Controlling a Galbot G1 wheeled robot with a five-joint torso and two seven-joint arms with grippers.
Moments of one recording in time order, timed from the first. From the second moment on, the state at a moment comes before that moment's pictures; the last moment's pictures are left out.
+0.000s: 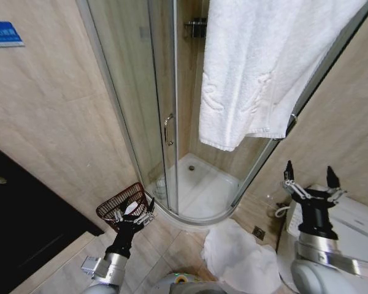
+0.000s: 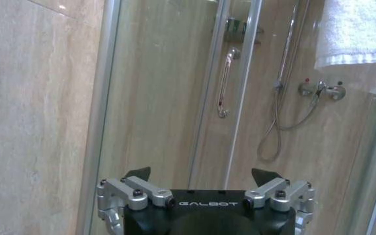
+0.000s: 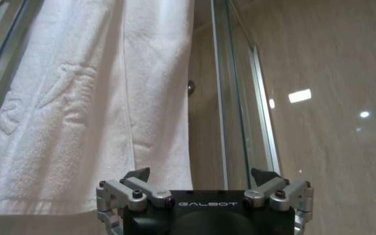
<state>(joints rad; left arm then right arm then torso) 1.94 -1.43 -0.49 -2.42 -0.22 -0.04 0.08 -1.78 1.46 0.91 2.50 0.34 0.33 0.06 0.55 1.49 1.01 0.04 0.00</state>
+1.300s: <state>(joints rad) 1.94 -1.43 -0.49 -2.42 -0.22 -0.04 0.08 -1.79 1.47 0.91 2.50 0.33 0.31 0.06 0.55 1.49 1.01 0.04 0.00</state>
